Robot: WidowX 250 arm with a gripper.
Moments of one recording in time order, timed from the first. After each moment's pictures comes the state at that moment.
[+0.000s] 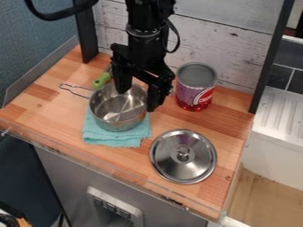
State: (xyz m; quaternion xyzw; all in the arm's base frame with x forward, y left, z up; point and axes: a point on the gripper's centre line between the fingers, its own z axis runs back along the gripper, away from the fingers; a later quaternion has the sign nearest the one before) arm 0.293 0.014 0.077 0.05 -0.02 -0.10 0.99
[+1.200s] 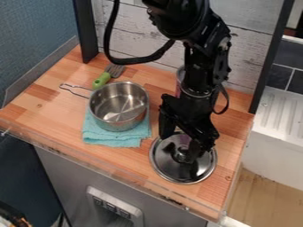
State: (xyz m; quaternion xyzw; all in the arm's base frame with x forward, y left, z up) arm 0.289 -0.063 0.009 0.03 0.03 -0.20 0.98
